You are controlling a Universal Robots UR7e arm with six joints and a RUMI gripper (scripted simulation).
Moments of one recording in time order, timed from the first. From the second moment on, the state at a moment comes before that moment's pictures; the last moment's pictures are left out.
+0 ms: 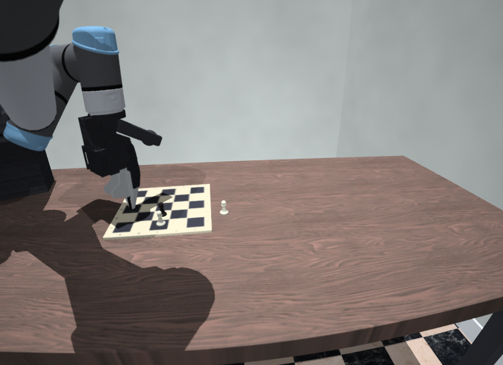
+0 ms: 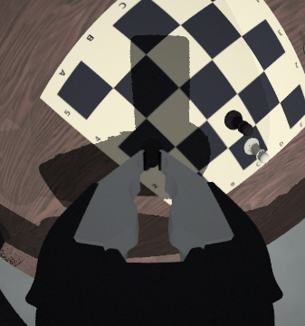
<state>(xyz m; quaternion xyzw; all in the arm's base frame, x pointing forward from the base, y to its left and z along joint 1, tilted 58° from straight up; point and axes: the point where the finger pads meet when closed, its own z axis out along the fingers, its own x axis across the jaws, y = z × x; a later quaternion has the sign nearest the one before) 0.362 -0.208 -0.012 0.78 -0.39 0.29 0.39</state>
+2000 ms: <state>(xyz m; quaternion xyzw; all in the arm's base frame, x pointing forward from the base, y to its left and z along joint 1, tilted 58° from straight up) 0.354 -0.167 0.014 0.78 -0.38 0.29 0.39</state>
